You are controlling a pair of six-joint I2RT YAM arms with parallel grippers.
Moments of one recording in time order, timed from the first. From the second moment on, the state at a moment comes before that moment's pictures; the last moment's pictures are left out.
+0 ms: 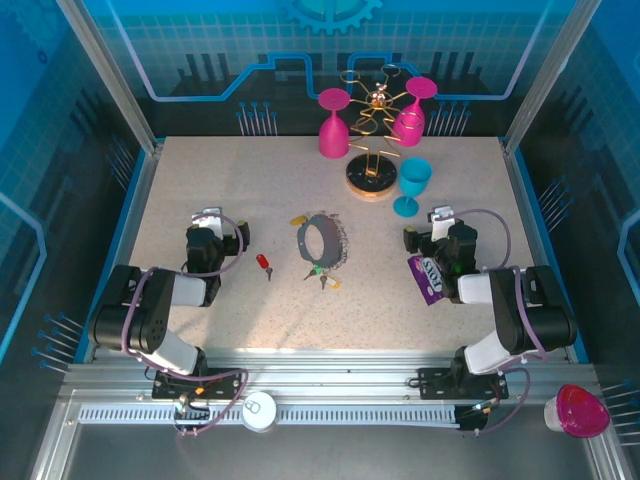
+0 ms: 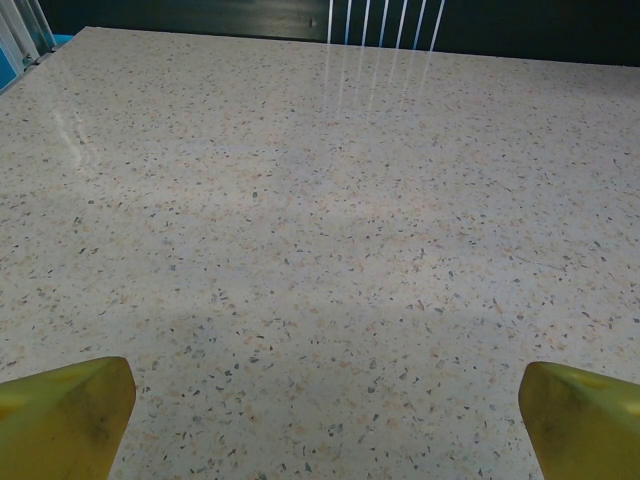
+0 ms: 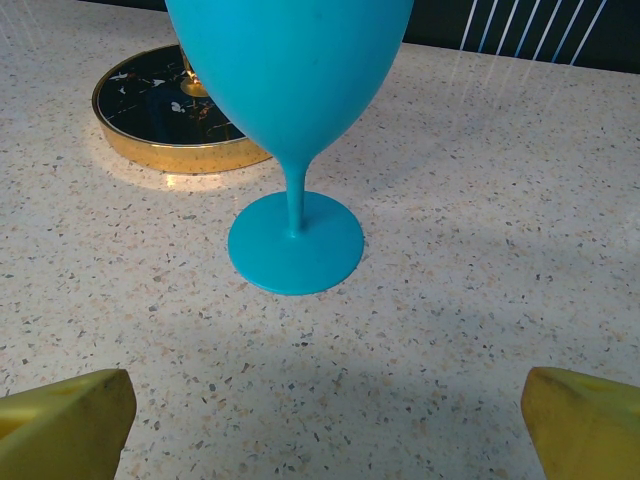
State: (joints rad) left arm -0.04 1.54 0.35 0.83 -0.12 -0.11; right arm 0.06 1.53 0.38 0.75 -0.05 -0.09
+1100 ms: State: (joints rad) left arm -0.04 1.09 0.48 0.45 -0.03 -0.22; right arm 0.01 0.93 0.39 0.38 -0.23 0.14
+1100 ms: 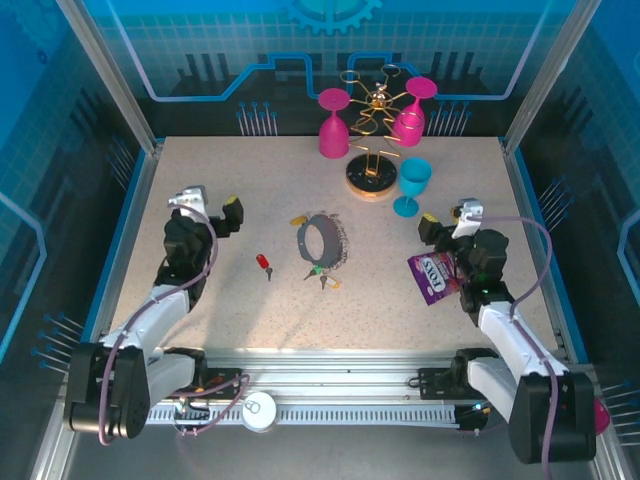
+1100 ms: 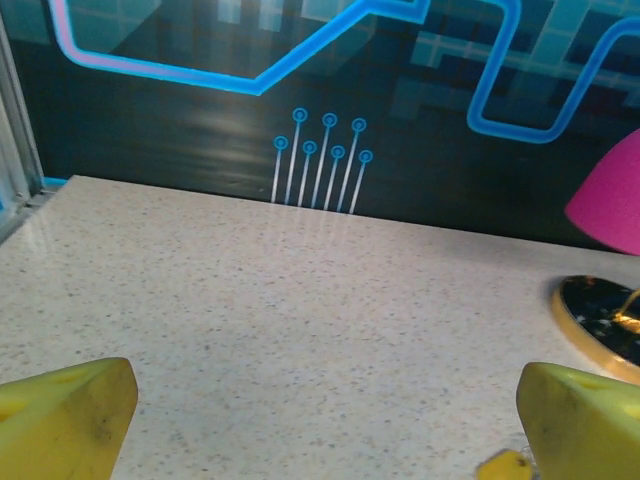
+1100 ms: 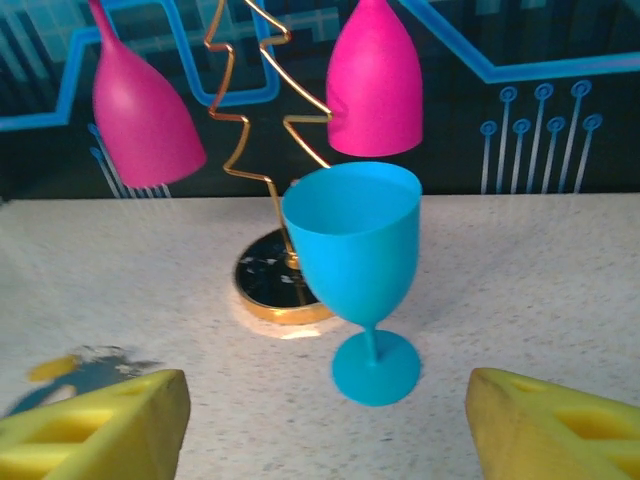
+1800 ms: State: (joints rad) left arm -0.42 1.59 1.14 -0.26 0.16 -0.15; right arm 0.16 0.79 0.44 -0.17 -0.31 0.40
